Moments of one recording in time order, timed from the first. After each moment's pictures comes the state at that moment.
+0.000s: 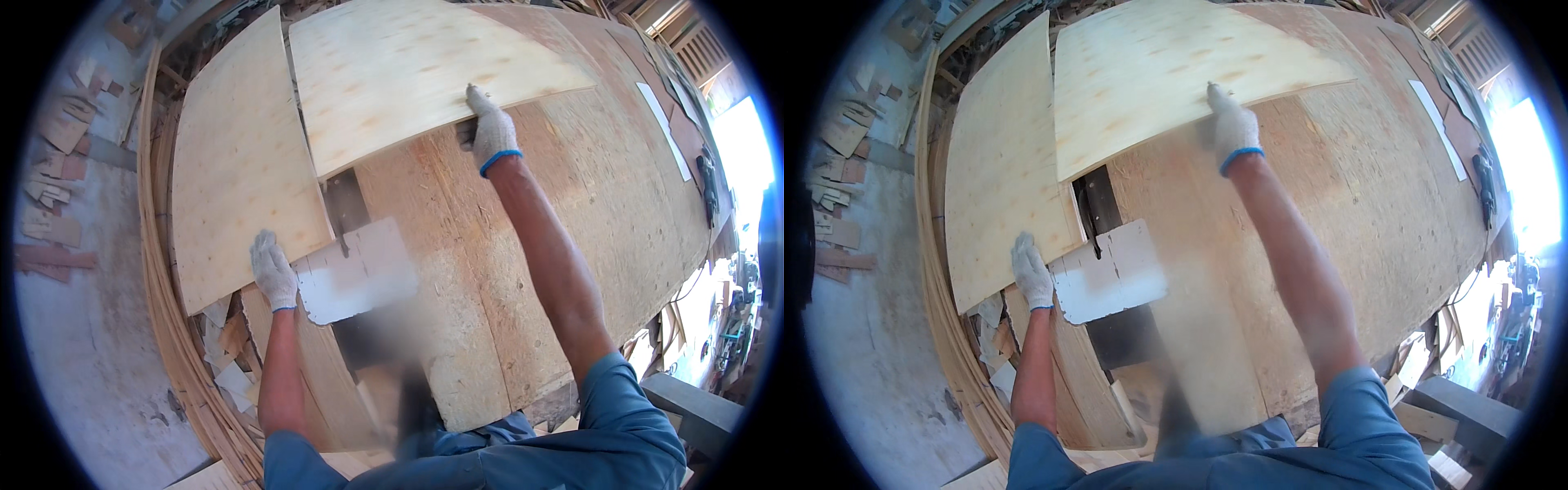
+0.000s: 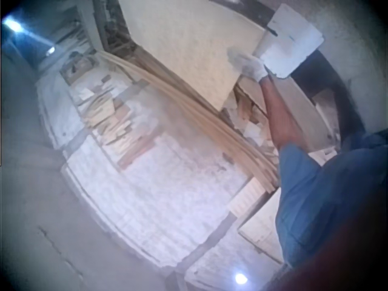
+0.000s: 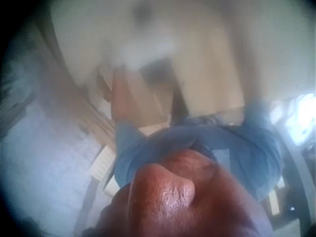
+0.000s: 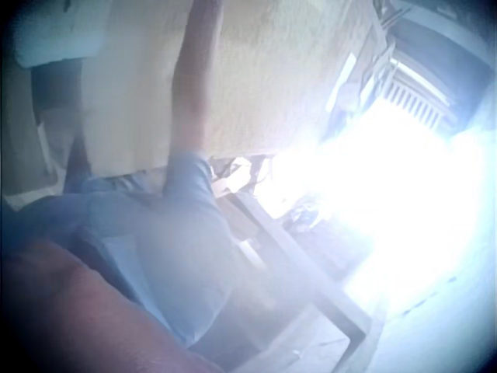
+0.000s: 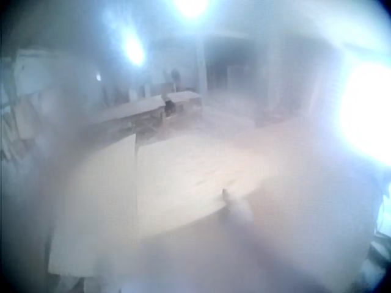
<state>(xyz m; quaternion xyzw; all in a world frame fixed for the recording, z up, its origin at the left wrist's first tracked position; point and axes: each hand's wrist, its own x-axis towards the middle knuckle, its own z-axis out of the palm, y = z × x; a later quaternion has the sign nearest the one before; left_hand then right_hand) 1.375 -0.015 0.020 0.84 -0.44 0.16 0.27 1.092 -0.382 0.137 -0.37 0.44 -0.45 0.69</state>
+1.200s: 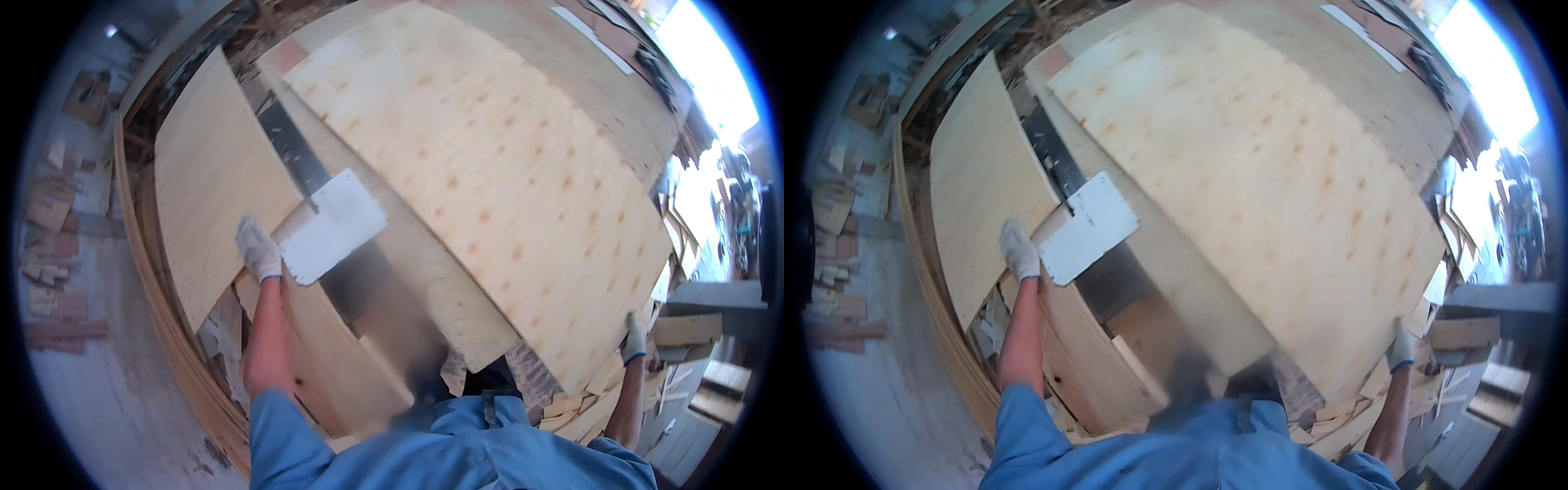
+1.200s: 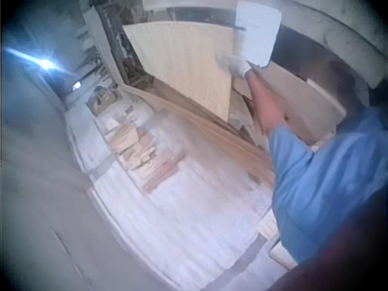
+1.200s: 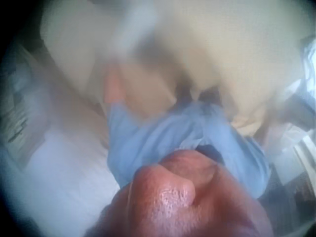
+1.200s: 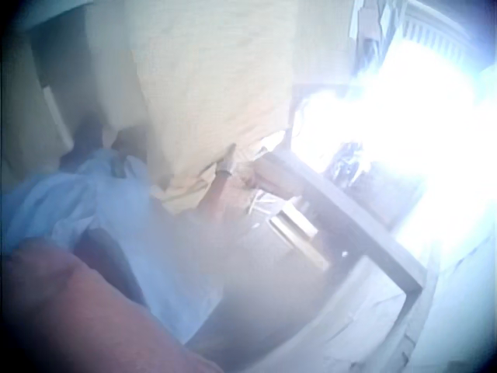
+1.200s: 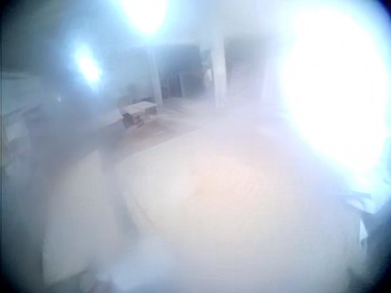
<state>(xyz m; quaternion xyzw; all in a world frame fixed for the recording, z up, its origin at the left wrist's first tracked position) 1.395 -0.007 -0.004 0.84 -0.46 0.12 0.28 0.460 0.133 0.009 -0.17 0.71 -0.49 0.48</state>
